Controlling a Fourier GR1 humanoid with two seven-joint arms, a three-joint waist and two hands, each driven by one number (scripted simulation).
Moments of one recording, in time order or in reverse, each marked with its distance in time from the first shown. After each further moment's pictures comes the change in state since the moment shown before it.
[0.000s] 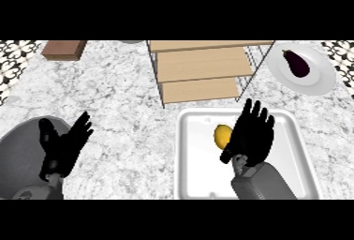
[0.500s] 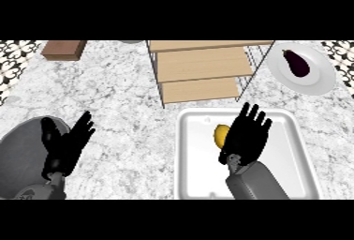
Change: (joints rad) left arm -0.008 -0.015 0.006 0.005 -0.009 -0.007 0.005; right arm -0.003 0.026 0.002 0.109 0.066 -0.013 0.008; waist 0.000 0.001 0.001
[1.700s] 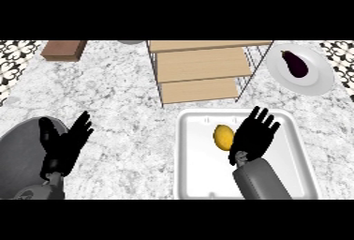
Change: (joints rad) left arm 0.006 -0.024 0.044 -0.008 -0.039 -0.023 0.016; right arm 0.007 0.016 -0.135 0.220 0.133 -0.139 -0.096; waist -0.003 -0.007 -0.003
